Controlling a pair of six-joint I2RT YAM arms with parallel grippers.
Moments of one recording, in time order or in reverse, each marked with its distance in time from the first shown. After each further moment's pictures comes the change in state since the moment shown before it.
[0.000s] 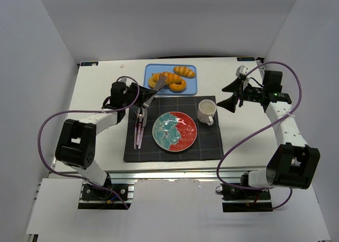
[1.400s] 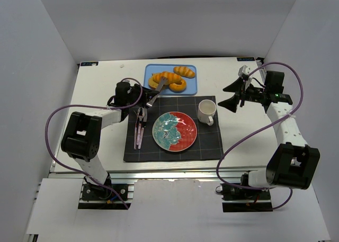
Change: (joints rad) left arm -0.020 0.113 0.040 0.023 -0.022 -0.068; right arm -0.023 0.000 -0.010 0.030 -0.033 0.019
